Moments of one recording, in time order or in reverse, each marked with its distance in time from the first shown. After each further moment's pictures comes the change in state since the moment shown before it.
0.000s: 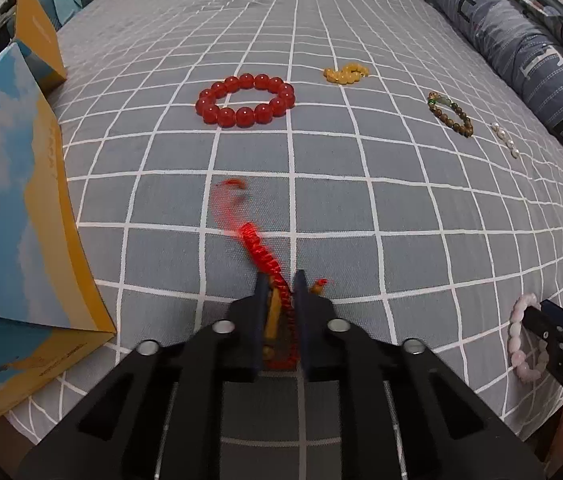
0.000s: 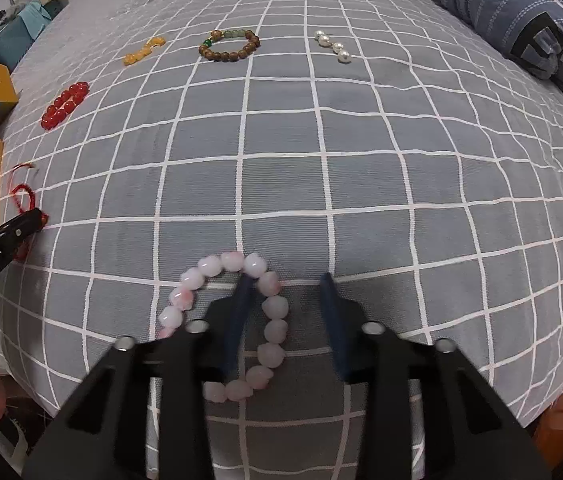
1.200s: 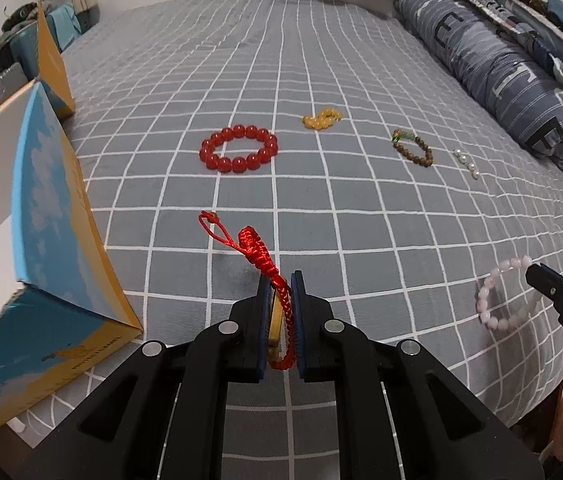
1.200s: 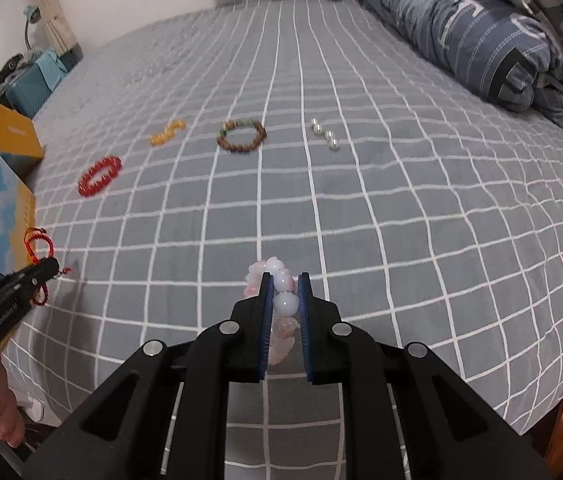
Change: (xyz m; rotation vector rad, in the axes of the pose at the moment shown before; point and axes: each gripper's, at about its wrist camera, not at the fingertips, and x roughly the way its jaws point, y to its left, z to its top) left arm -0.052 -0.002 -0.005 0.025 -0.116 -0.043; right arm -0.067 -0.004 0.003 0.048 -0.248 0.058
